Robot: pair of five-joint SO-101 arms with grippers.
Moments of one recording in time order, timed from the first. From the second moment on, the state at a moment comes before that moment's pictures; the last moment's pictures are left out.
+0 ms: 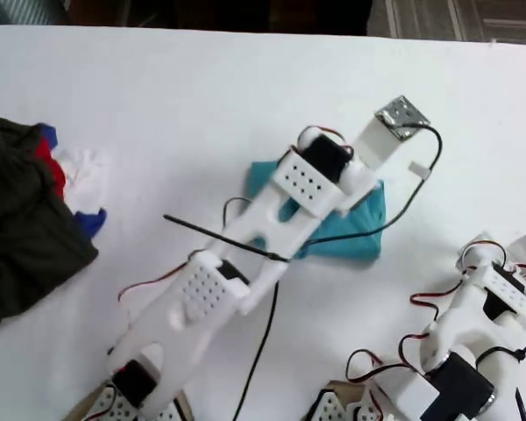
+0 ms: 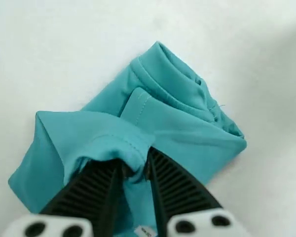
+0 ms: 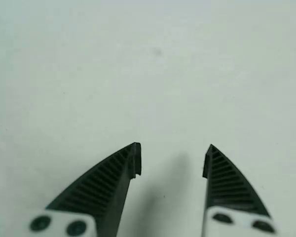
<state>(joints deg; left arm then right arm) 37.3 56.7 -76.6 93.8 -5.6 40.0 -14.4 56.6 19.2 -9.5</state>
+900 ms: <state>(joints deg) 16.4 51.3 -93.2 101.4 -10.9 36.7 -14.4 56.6 19.2 -9.5</state>
